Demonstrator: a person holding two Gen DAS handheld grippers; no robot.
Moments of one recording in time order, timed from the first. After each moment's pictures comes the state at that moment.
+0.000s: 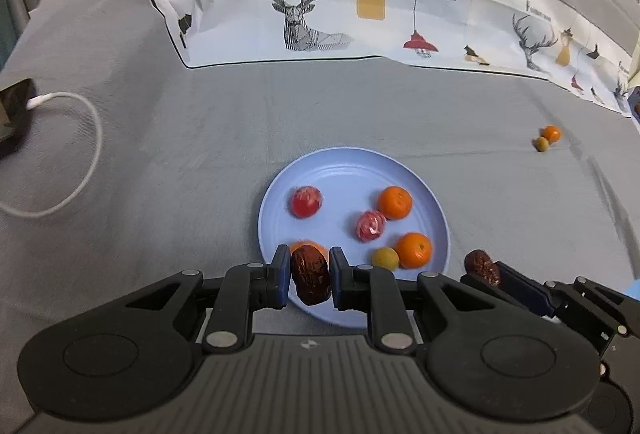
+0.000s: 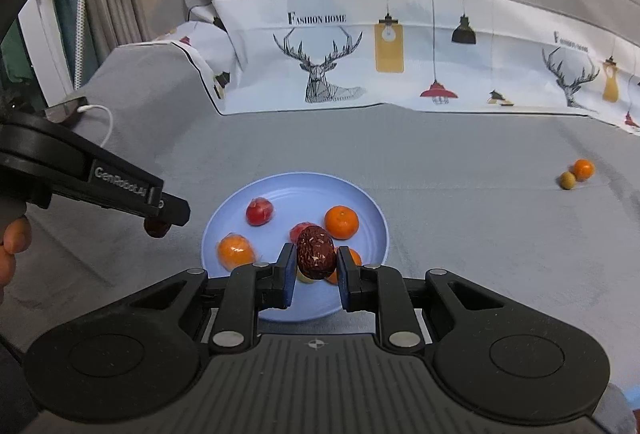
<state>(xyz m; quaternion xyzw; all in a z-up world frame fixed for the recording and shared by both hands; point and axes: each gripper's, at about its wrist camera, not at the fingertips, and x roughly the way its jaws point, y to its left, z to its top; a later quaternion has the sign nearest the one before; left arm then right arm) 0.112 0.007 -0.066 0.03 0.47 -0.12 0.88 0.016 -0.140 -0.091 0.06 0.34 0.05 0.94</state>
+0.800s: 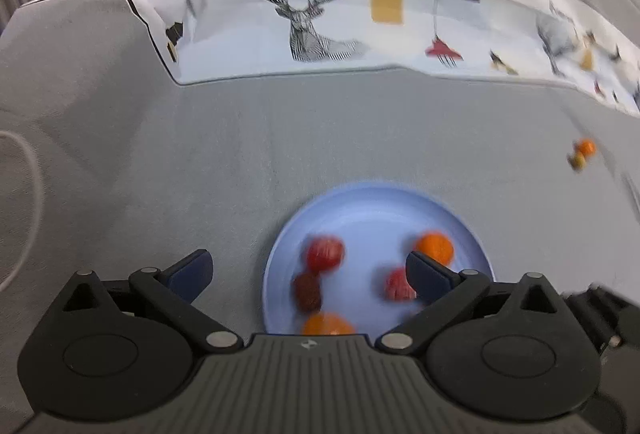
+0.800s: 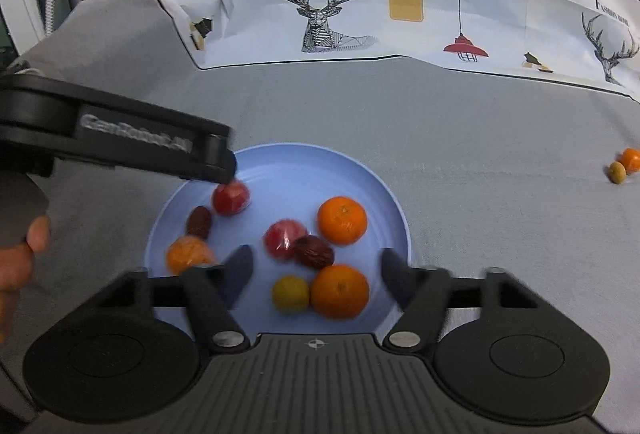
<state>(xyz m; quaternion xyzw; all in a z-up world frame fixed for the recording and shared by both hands) 0.163 0.001 -0.101 0.05 0.46 -0.11 0.88 0.081 -0.137 -0.134 0.06 0.40 0.06 0.91</state>
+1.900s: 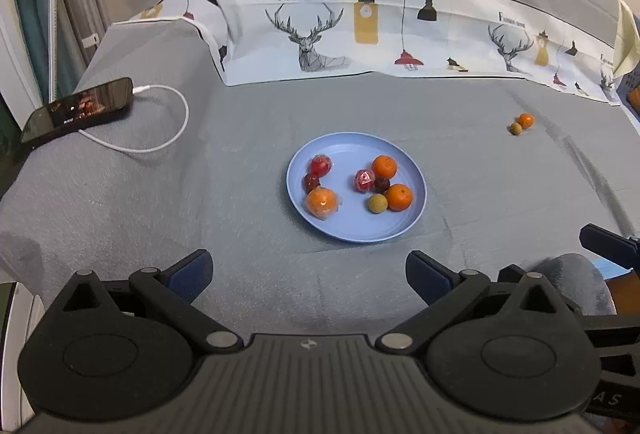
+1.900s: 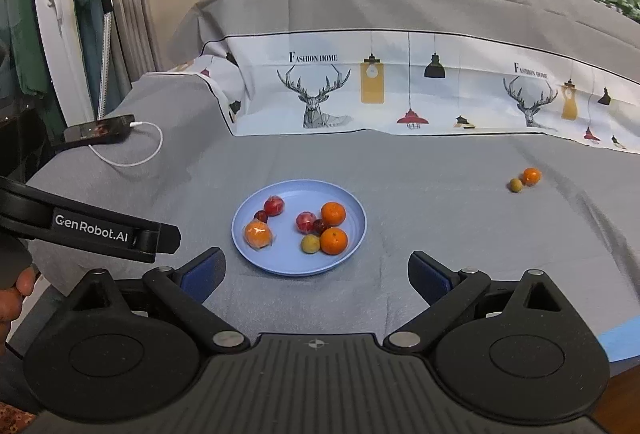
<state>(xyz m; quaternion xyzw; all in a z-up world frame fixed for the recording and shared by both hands) -0.040 0.031 -0.009 0.06 0.41 -0.09 0.90 -0.125 -0.142 -0.029 0.06 0.29 0.03 0.96</state>
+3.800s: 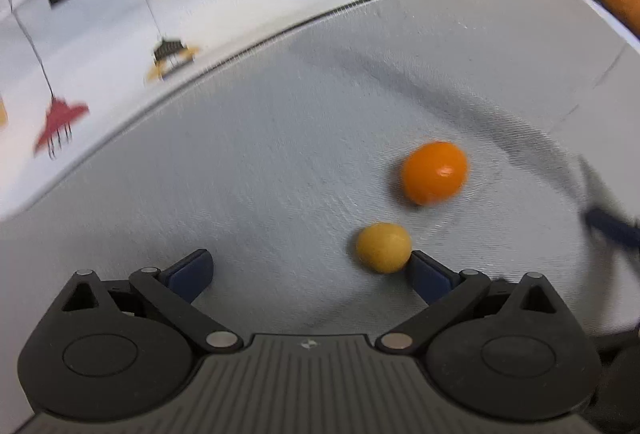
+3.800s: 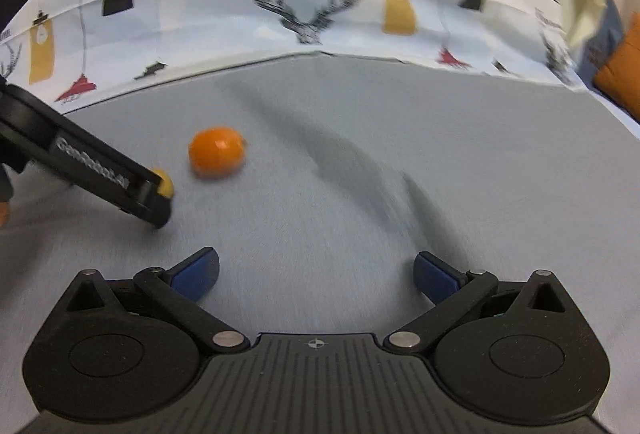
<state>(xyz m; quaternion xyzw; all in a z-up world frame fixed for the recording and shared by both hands) 0.287 -0.451 -0.212 0.21 0.43 -0.28 0.83 0.133 -0.532 -0.246 0.07 0.31 -0.16 0.94</state>
